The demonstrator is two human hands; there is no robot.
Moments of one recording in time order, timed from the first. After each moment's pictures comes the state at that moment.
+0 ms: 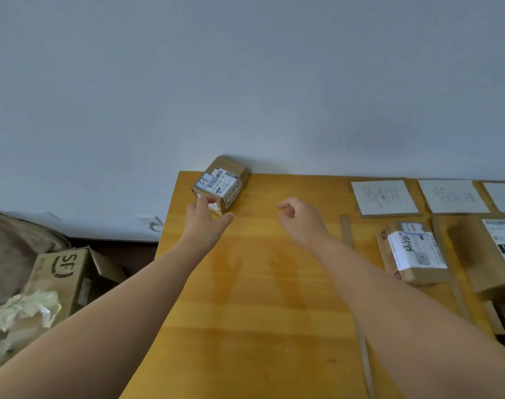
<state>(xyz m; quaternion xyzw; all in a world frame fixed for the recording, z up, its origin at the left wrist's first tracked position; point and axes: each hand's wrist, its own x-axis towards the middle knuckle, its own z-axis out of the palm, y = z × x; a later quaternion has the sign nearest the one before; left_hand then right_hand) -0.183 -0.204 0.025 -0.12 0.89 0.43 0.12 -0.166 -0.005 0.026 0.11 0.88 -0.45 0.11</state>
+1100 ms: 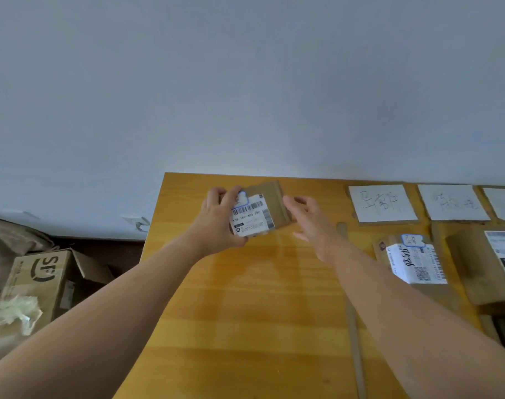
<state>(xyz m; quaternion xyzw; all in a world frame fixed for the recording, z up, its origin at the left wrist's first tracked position) -0.219 -0.180 0.014 0.17 0.94 0.27 0.14 -0.190 0.027 0.020 0.20 0.74 -0.62 0.18</state>
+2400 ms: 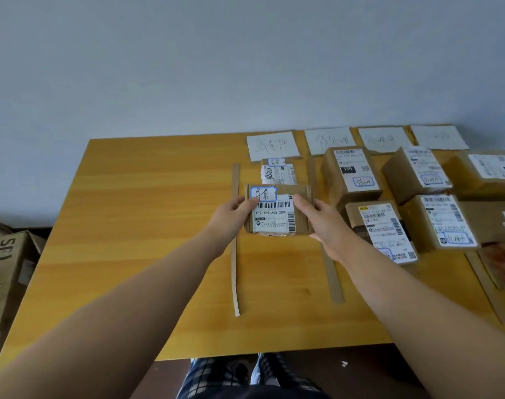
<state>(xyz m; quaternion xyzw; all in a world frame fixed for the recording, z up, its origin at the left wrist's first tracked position) 0.007 0.066 0.032 -0.06 0.75 0.59 0.28 0.054 0.257 0.025 0.24 0.69 -0.67 0.13</state>
